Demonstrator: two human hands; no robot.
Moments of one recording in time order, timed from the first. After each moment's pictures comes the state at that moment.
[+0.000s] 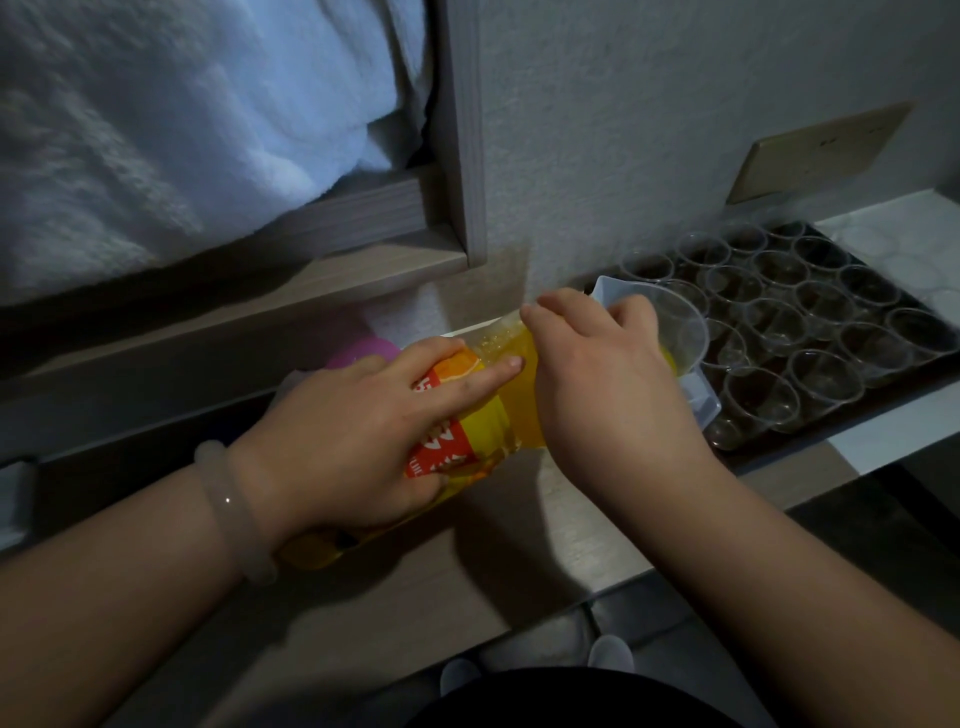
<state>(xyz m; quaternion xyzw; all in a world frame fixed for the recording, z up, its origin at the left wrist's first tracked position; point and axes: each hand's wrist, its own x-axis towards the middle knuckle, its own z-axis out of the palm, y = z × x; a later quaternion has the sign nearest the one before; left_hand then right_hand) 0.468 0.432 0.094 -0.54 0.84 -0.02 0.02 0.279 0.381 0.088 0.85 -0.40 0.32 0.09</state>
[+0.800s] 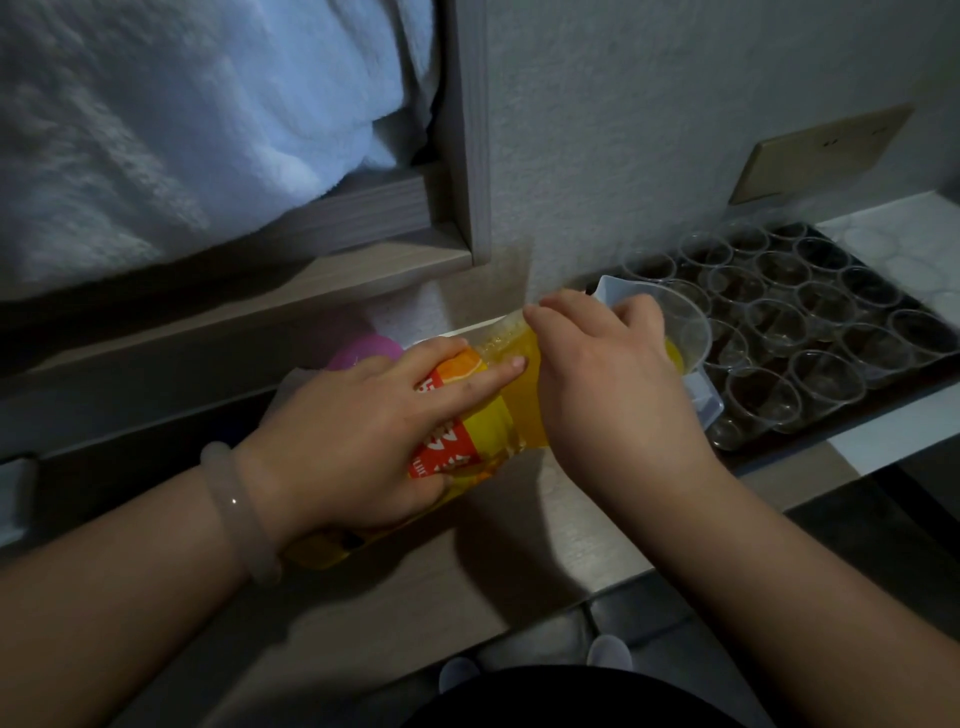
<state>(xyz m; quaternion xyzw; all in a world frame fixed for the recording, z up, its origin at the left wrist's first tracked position) 0.469 0.433 0.093 -0.54 0.84 -0.05 0.00 0.281 0.379 0.085 0.85 -0.43 0.30 0.06</state>
